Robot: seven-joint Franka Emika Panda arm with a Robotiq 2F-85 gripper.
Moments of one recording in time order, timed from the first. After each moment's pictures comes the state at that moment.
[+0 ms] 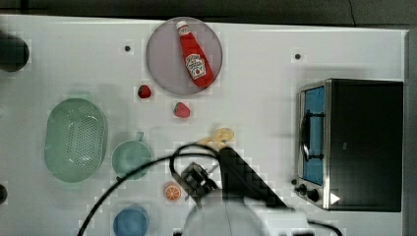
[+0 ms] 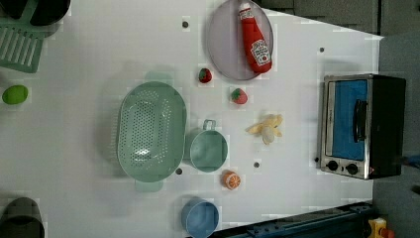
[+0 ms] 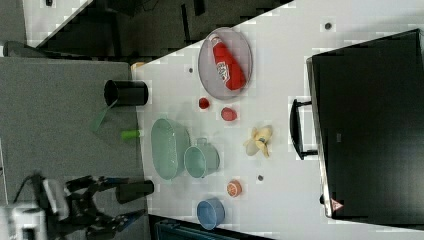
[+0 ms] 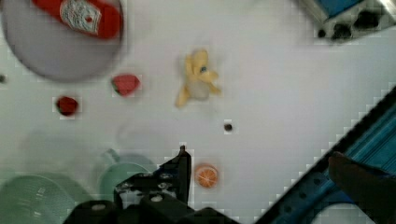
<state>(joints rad) 0.02 -0.56 -0.01 -2.13 -0.03 0.04 0.03</state>
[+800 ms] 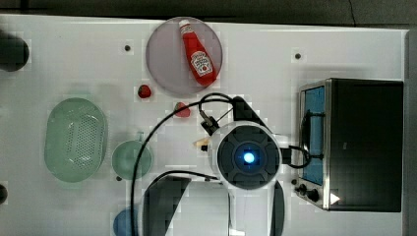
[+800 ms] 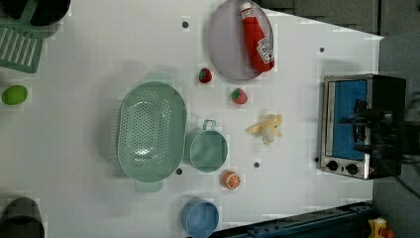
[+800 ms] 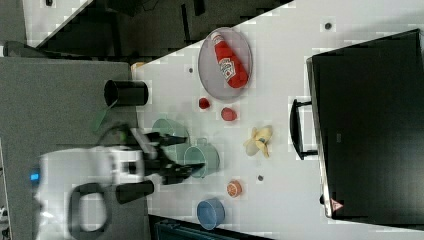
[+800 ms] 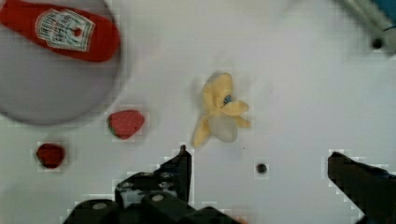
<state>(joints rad) 0.00 -0.25 -0.06 -2.35 -0.02 0.50 0.03</state>
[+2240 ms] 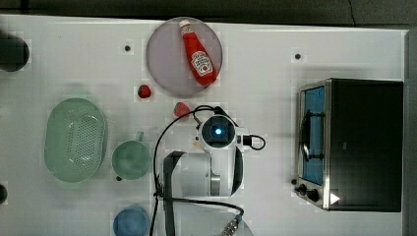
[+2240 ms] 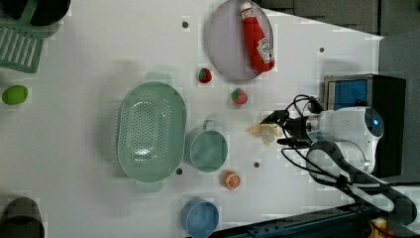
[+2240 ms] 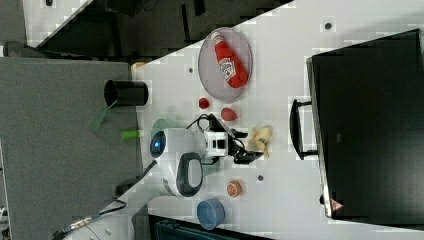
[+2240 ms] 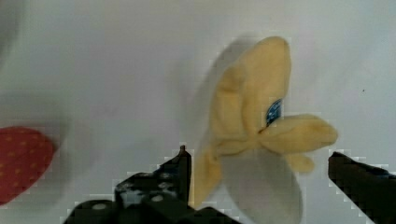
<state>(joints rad) -0.01 0.33 -0.01 -2.44 -0.04 1.08 0.04</state>
